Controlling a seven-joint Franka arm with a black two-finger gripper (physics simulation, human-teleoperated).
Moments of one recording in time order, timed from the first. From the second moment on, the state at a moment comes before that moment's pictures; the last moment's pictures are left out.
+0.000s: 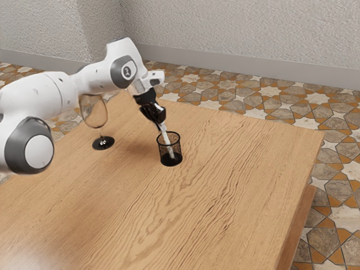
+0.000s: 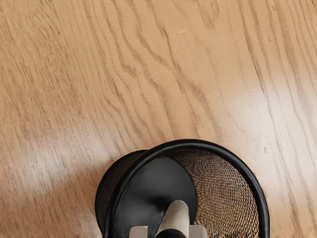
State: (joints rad) arm 0.20 0.86 -0.20 -0.98 -0.15 1.88 0.39
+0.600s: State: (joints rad) arm 0.20 0.31 -0.20 -1.43 -0.13 1.88 0.35
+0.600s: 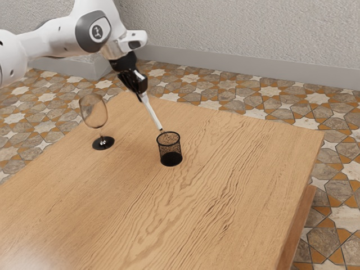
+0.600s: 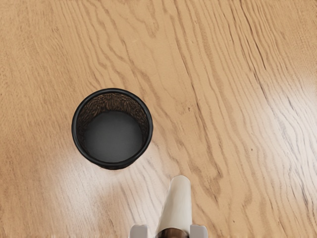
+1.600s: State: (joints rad) arm 0.27 0.45 -0.15 -1.39 0.08 1.54 0.26
